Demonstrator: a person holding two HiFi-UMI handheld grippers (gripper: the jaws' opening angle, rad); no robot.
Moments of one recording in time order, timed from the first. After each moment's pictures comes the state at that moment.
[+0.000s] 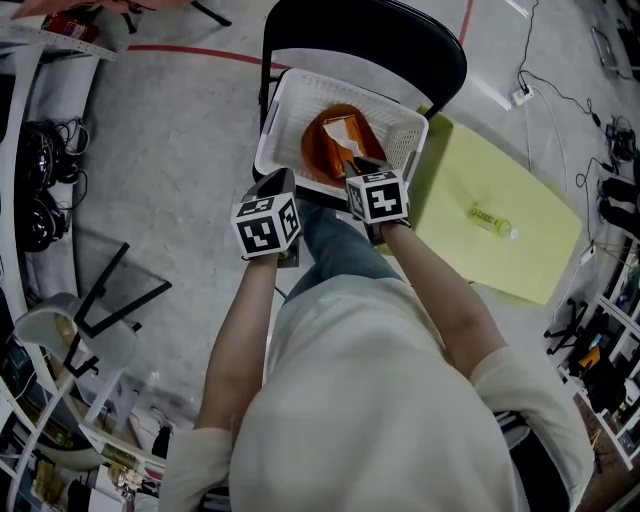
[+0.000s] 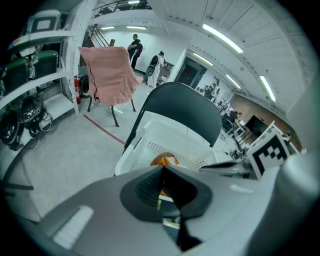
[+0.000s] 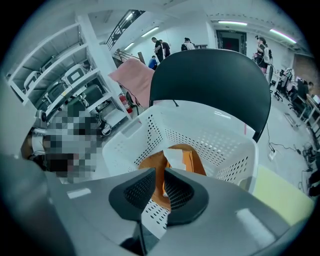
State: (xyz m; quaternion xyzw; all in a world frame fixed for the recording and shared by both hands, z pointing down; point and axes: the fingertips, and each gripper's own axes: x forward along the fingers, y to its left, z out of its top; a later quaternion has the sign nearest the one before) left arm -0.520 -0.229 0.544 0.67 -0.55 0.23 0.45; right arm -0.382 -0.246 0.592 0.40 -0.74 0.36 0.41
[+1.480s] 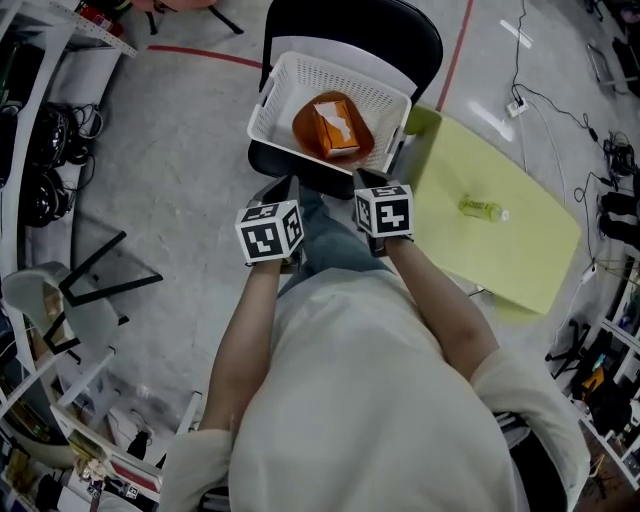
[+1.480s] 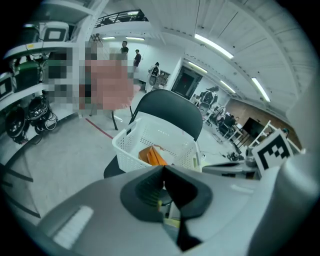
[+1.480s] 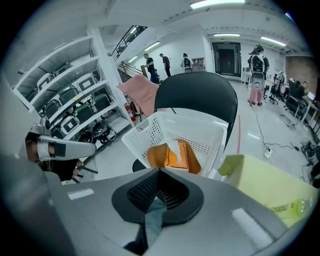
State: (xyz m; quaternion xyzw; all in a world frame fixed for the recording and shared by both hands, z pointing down) left arm -0.467 -0.123 0.507 0.68 -0.57 0.19 0.42; right arm -0.329 -0.148 0.545 0.42 -0.77 0.33 0.35
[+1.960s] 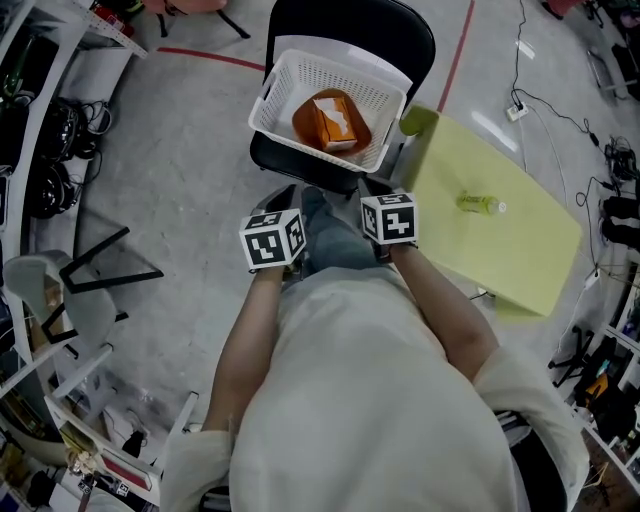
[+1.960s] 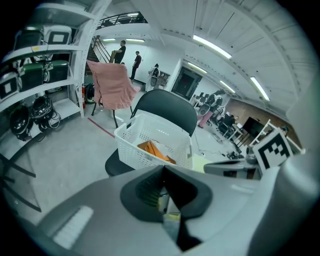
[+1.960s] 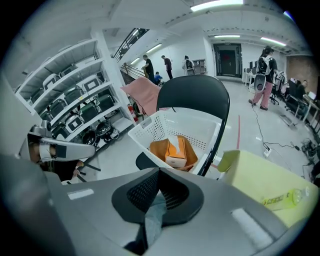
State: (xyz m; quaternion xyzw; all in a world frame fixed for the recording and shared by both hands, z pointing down) left arm -0.446 -0.070 0.497 0.68 -0.57 0.19 0.41; right arm -0.303 -0.100 0.533 0.42 -0.78 0.32 0.35
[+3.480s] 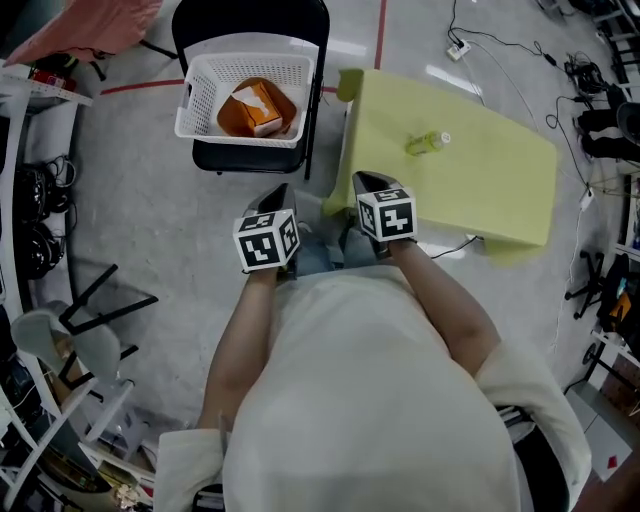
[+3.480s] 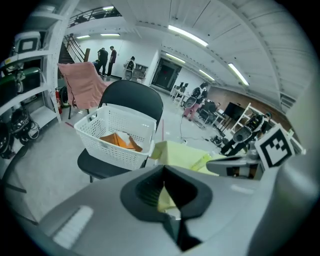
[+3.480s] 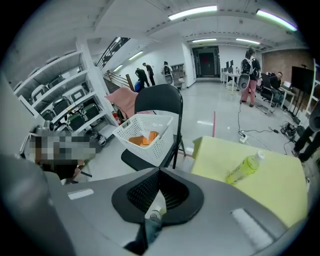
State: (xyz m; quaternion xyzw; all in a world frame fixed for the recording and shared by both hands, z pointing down) left arm -0.303 -0.019 0.482 0.75 -0.49 0.24 0.38; right arm -0.151 -0.019 0.511 0.50 -0.73 0.35 0.31
